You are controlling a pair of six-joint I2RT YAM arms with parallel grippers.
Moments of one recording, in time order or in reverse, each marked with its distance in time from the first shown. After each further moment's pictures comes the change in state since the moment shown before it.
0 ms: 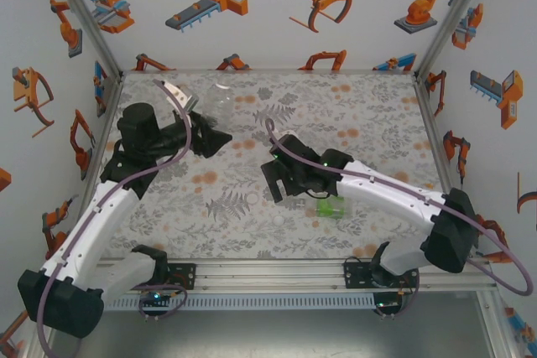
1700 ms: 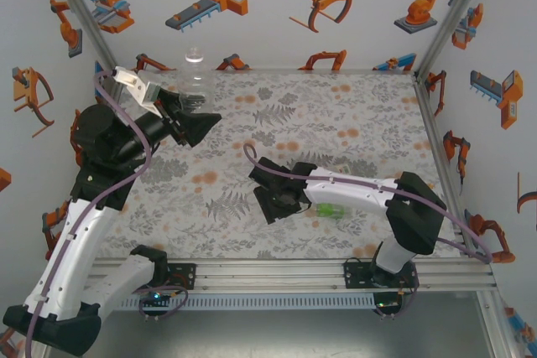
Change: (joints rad) left arm 0.006 -0.108 0.178 0.039 0.008 -0.169; right arm 0.101 0.207 -0.044 0.035 -0.150 0.118
